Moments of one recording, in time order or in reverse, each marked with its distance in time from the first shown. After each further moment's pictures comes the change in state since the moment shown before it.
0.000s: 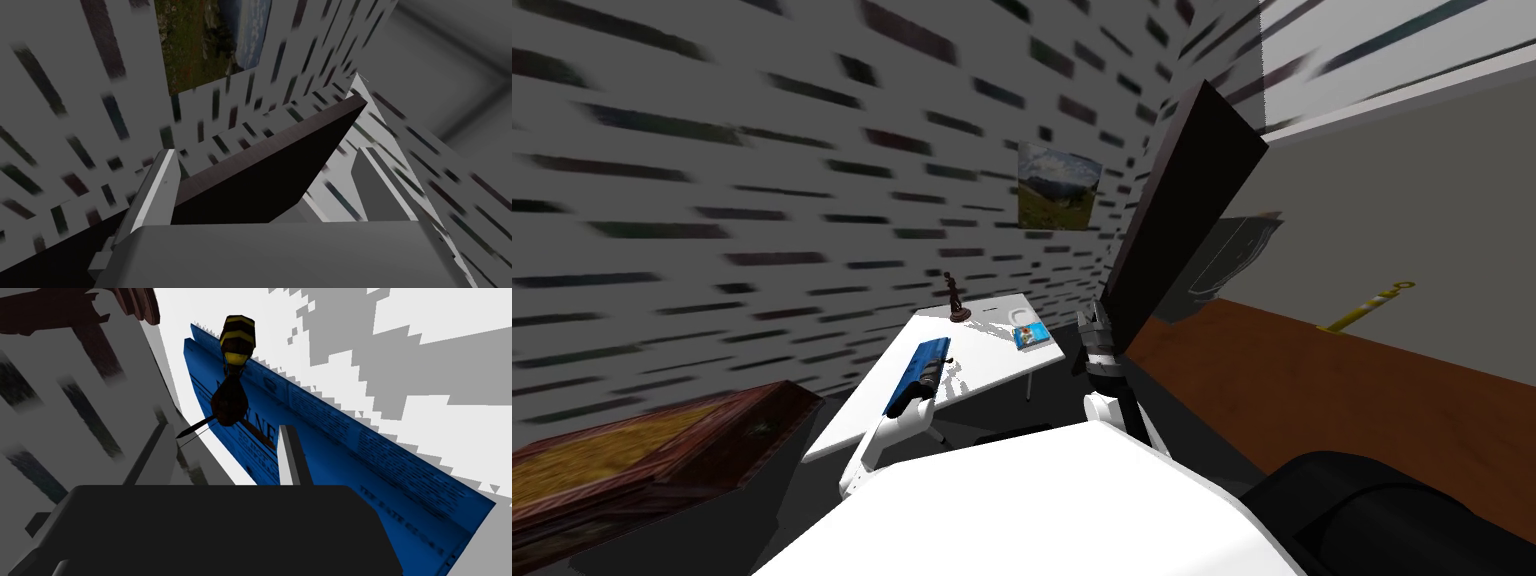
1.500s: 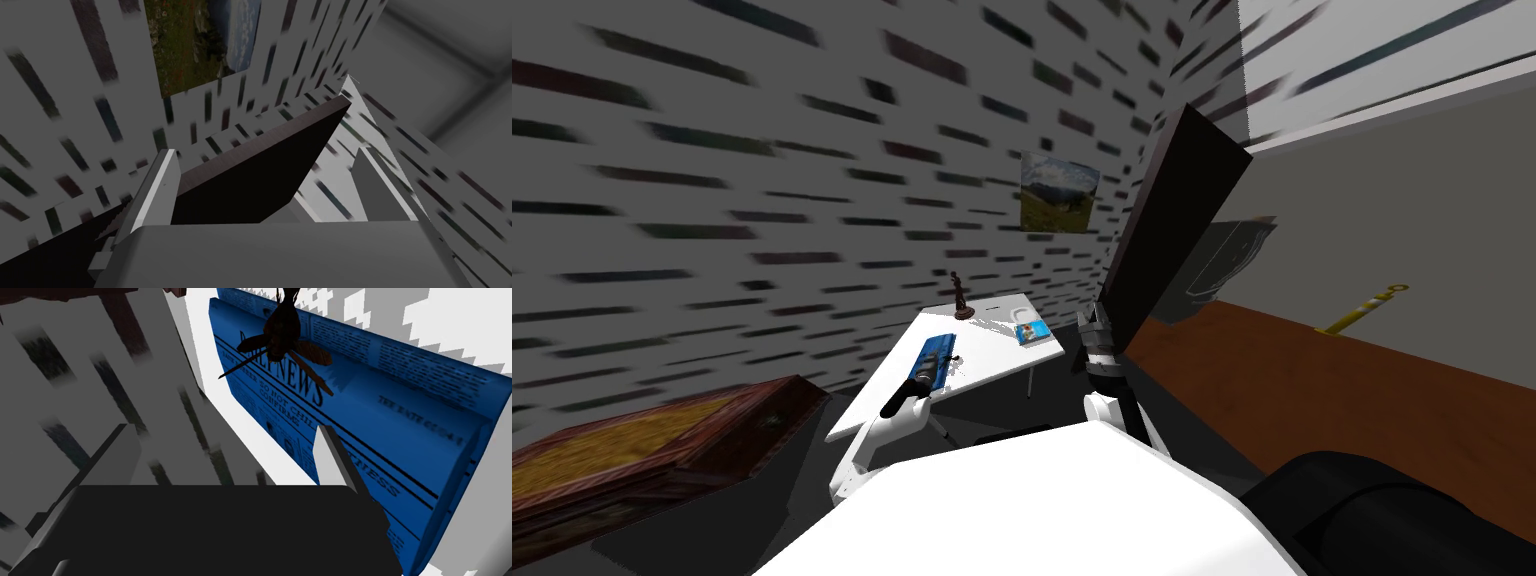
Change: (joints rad) left arm 0.009 0.032 -0.007 -0.057 0.006 -0.009 -0.008; right arm 0.000 0.000 0.000 0.000 0.000 0.000 0.000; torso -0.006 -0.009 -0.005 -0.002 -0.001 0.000
